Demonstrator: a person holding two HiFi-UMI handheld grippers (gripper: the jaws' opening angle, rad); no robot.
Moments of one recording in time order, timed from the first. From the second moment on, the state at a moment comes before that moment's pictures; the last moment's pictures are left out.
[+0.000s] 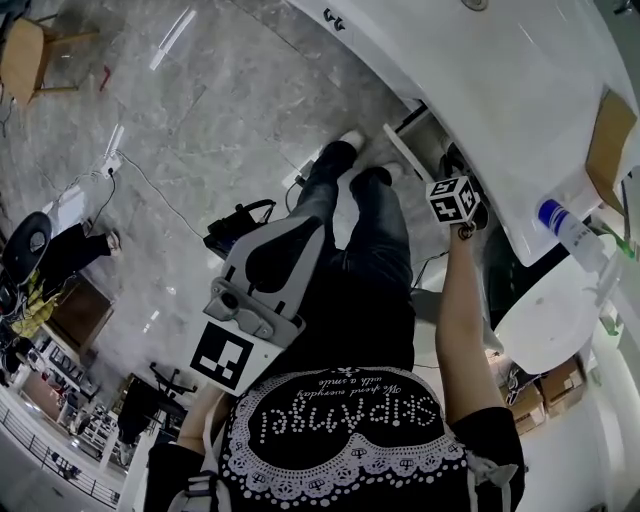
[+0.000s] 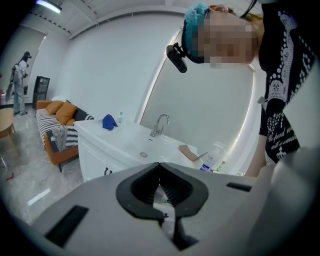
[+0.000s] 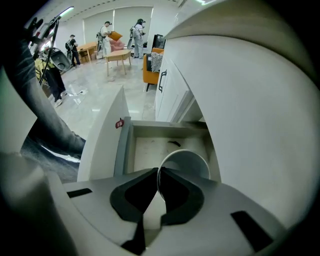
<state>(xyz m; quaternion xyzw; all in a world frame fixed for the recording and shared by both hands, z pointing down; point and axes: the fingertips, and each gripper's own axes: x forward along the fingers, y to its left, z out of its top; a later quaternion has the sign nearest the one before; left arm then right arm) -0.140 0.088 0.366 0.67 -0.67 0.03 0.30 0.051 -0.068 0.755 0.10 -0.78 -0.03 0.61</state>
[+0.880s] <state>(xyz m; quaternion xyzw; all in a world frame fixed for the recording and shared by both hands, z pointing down) -0.152 0.075 0.365 0.68 -0.66 0.03 0.31 0.043 -0.080 0.759 0.11 -0.78 -0.01 0.61</state>
